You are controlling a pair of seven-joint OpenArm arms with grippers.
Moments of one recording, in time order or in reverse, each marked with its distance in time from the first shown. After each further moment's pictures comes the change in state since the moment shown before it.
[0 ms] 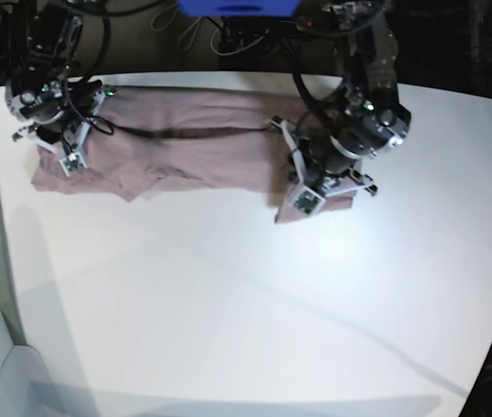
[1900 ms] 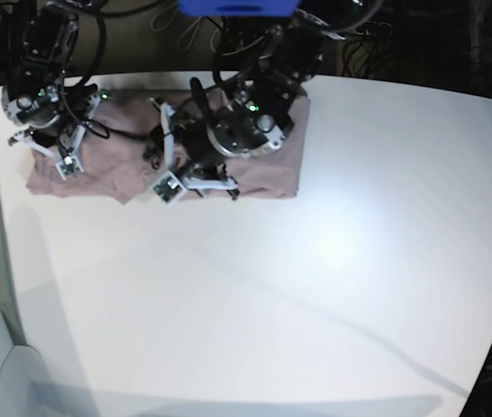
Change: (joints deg) left arm -6.6 -0.5 31.1 -13.0 -8.3 16.0 -9.9; right arm 0.7 1.4 -0.1 -0.4 -0.1 0.0 0.0
